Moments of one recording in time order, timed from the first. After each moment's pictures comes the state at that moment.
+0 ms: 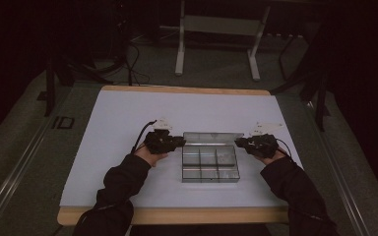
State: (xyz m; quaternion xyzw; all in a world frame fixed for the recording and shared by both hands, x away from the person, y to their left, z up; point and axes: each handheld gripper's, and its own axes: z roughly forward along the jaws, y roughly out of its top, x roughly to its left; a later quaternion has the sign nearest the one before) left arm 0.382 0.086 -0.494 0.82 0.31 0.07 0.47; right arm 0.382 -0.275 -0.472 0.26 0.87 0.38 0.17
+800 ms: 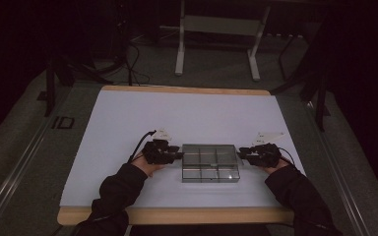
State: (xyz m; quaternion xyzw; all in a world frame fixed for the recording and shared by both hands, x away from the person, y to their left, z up) left arm 0.362 0.089 -0.516 0.84 0.32 0.06 0.42; right arm 0.368 -0.290 -0.496 0.26 0.88 0.37 0.13
